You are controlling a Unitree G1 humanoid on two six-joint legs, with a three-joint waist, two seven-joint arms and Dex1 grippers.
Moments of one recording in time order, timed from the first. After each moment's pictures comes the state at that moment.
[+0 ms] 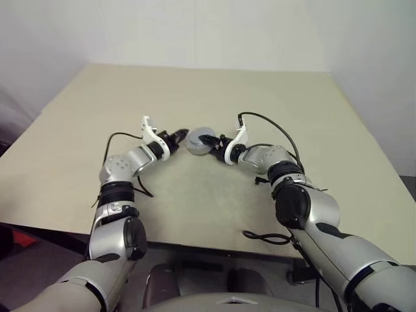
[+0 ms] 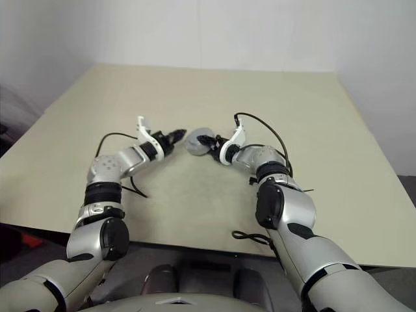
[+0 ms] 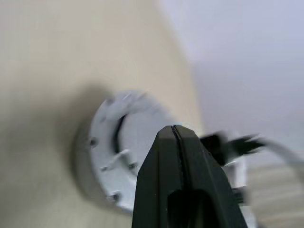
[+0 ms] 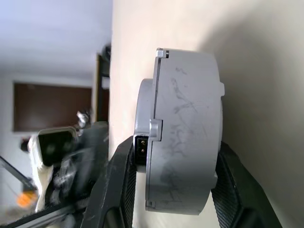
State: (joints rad) left arm -0.73 0.10 0.54 0.47 -0.82 0.95 -0.31; right arm -1.08 -0.06 -0.61 1.21 0.54 0.79 0.41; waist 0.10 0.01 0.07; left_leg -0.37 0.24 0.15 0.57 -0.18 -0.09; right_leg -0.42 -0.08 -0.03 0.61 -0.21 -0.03
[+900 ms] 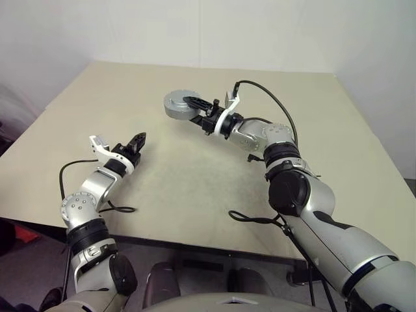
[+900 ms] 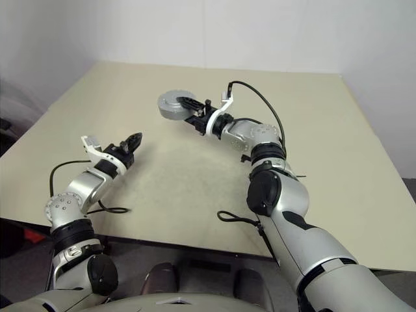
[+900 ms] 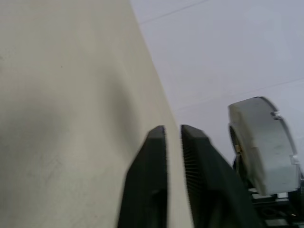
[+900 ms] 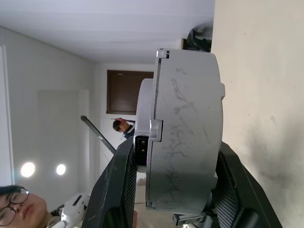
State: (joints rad) left arm -0.43 0.11 0.71 0.14 -1.18 0.94 -0.09; right arm -1.20 -0.02 -0.74 1.08 0.83 1.07 0.30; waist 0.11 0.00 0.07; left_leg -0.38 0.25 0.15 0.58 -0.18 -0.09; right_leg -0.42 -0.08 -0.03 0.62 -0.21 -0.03
